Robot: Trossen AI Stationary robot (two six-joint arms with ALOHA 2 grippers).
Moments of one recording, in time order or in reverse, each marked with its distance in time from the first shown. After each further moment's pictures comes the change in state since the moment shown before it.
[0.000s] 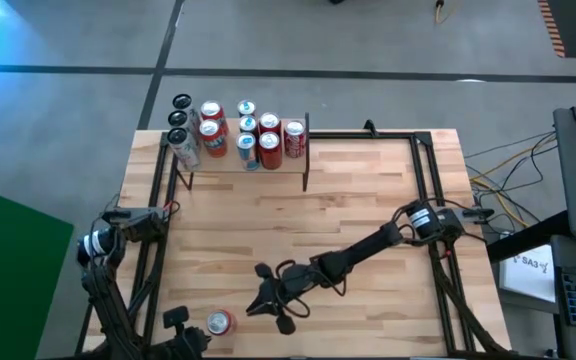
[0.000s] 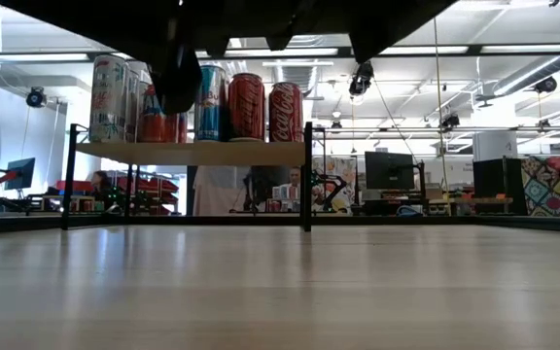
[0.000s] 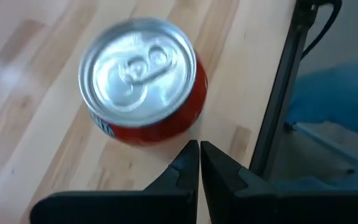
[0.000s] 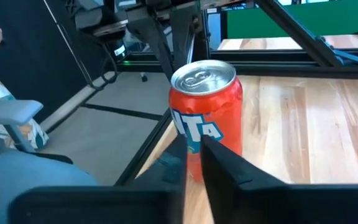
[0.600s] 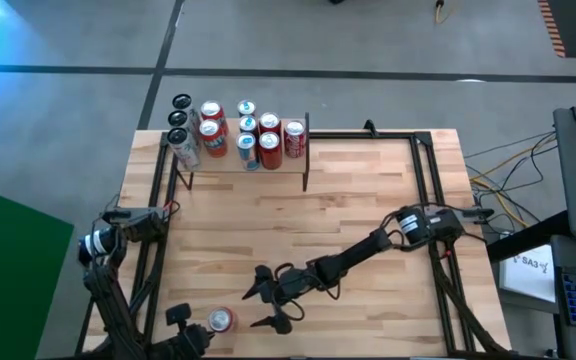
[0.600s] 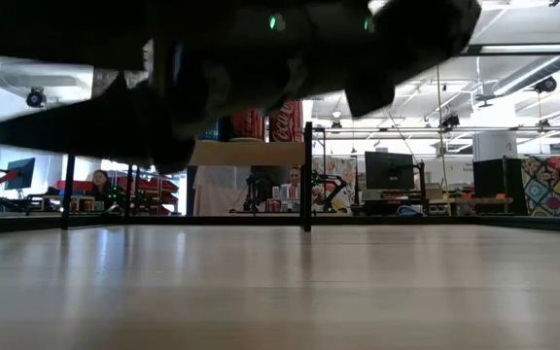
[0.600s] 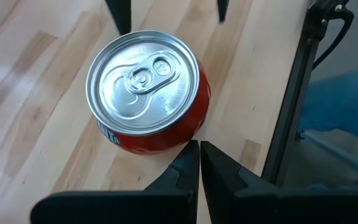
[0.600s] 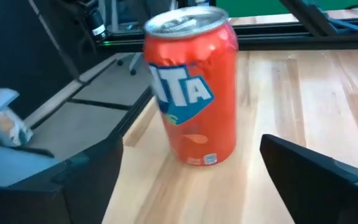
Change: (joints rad) left arm 0.017 0.000 -0.002 -0.020 -0.030 0.003; right arm -0.005 0.101 0.005 0.067 0.038 -0.005
